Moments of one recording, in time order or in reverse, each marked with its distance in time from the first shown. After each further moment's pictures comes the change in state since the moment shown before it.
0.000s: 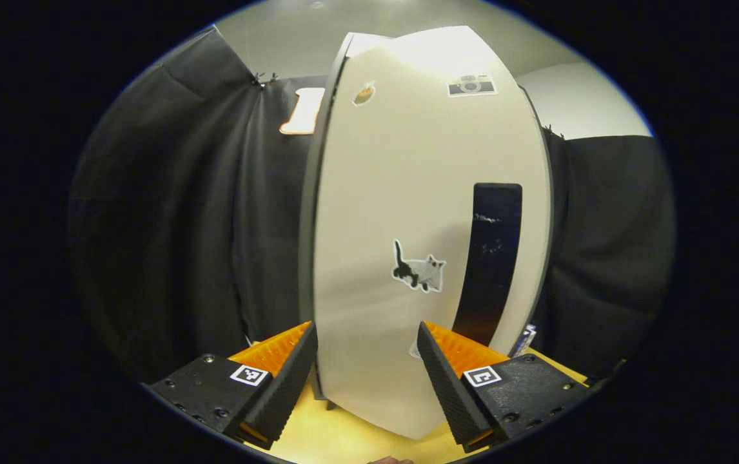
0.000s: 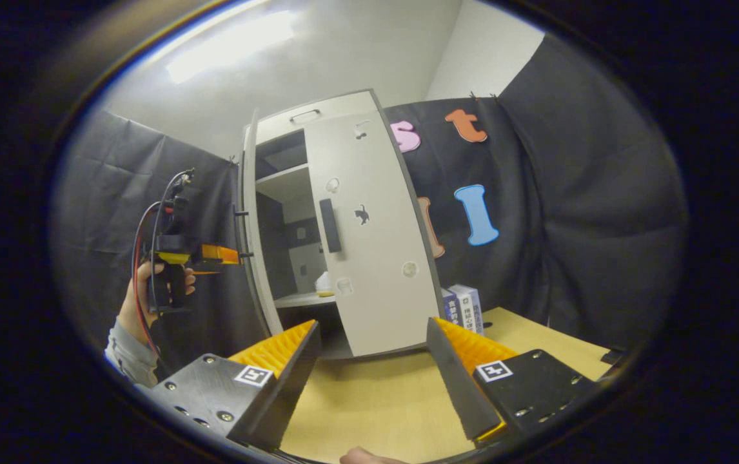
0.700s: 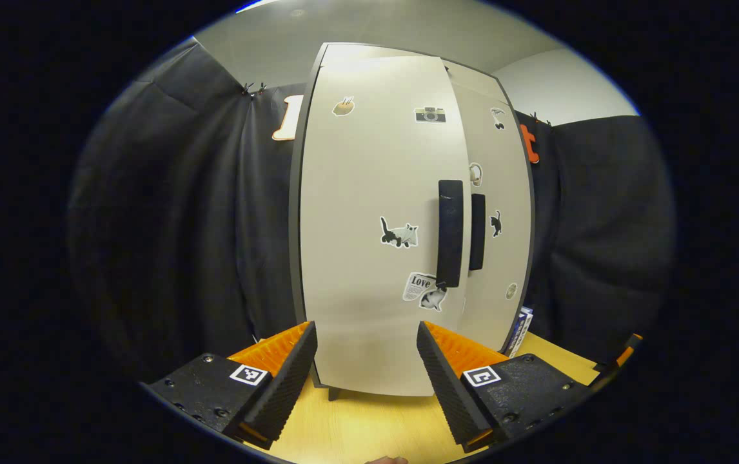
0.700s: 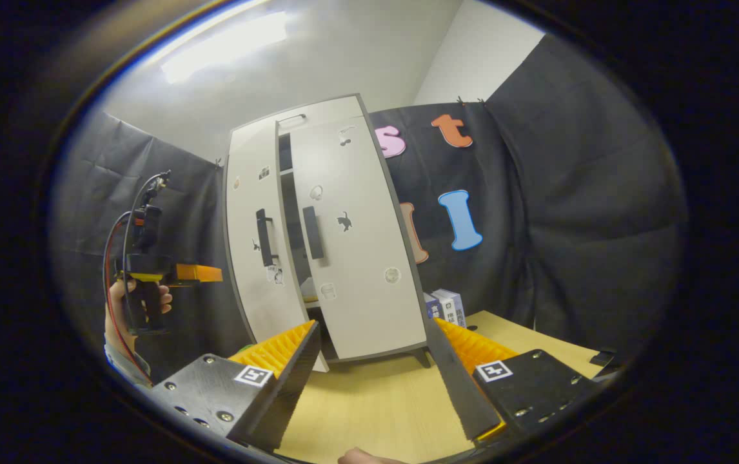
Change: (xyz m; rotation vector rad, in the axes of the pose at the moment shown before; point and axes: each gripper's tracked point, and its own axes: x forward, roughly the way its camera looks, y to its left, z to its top) left arm -0.115 0.002 -0.025 0.098 -0.023 0.050; right arm 0.000 -0.009 0.010 0.001 -0.011 -0.064
